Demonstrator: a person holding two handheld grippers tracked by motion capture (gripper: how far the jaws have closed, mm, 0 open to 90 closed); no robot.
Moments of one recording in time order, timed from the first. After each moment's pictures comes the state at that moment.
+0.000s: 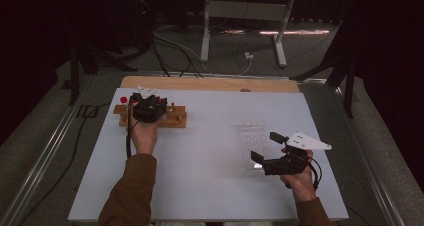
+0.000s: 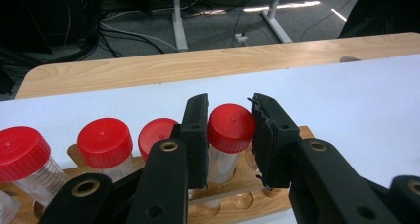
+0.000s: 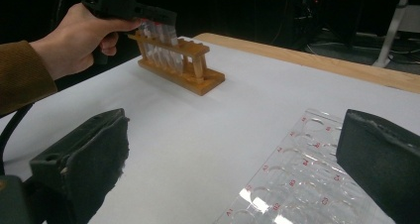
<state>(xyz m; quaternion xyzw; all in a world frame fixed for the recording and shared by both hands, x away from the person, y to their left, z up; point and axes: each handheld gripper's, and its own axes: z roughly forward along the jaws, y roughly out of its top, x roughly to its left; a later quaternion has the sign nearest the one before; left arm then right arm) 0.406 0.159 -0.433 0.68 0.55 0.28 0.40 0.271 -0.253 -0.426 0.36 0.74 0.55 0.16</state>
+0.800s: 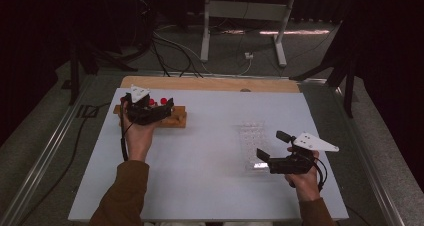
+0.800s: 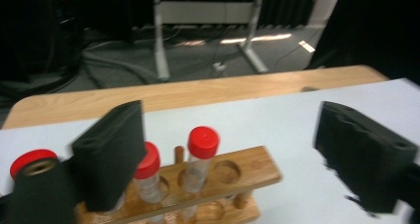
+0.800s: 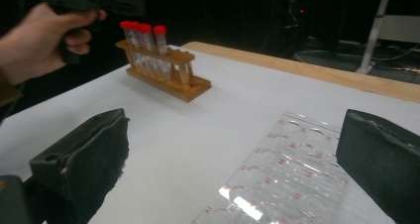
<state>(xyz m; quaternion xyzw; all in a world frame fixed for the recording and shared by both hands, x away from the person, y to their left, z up) 0.374 0.169 -0.403 0.66 0.51 0.28 0.48 0.270 -0.267 -0.426 0.37 0.72 0.55 0.19</state>
